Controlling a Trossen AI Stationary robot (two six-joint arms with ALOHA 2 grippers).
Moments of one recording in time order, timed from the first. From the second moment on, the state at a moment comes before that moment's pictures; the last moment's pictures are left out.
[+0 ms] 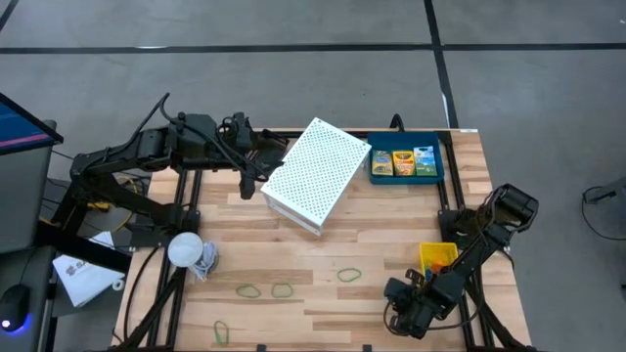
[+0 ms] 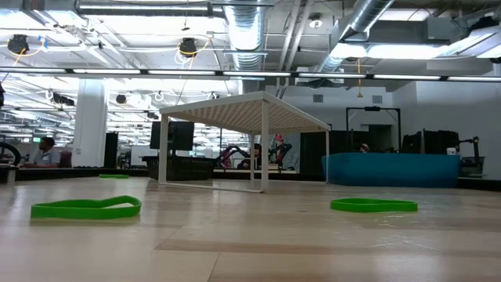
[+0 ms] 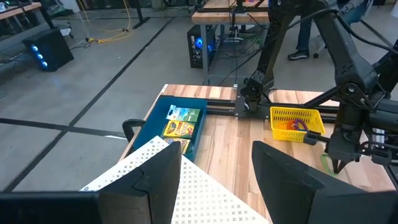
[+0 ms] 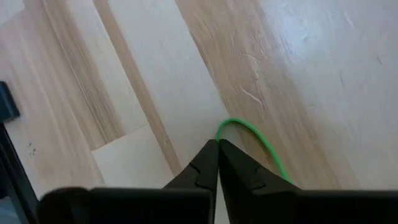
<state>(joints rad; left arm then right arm) 0.03 1.22 1.57 -0.68 -0.23 0.02 0.91 1.75 0.88 -0.47 0.23 1.37</state>
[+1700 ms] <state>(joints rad) -0.02 1.22 1.57 -0.79 -0.20 -0.02 -0.04 1.57 0.97 0.60 -0.22 0.47</state>
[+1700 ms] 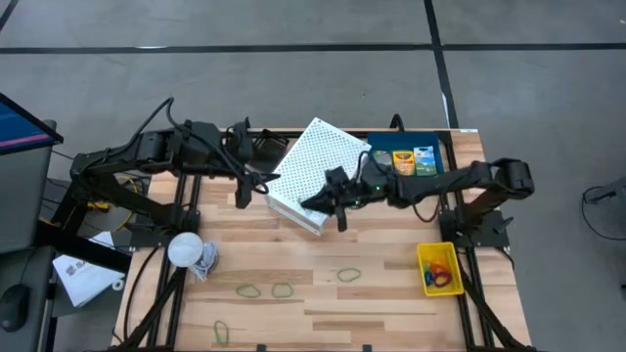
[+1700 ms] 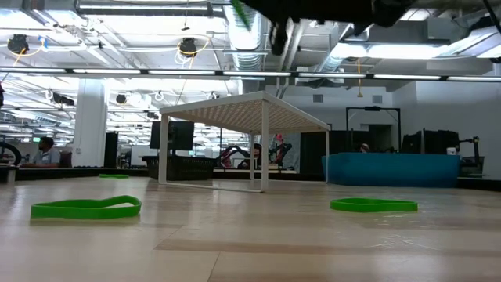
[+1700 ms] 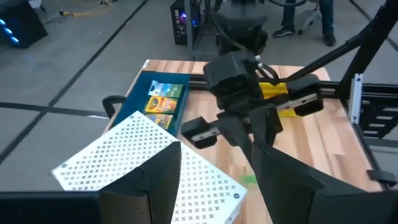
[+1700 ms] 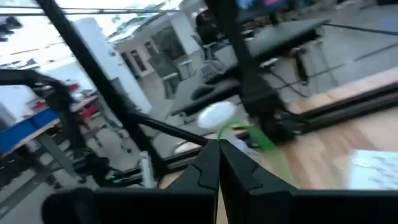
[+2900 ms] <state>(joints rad) -0.04 1.22 1.57 -0.77 -0.20 -0.07 0.06 1.55 1.15 0.43 -0.05 0.30</state>
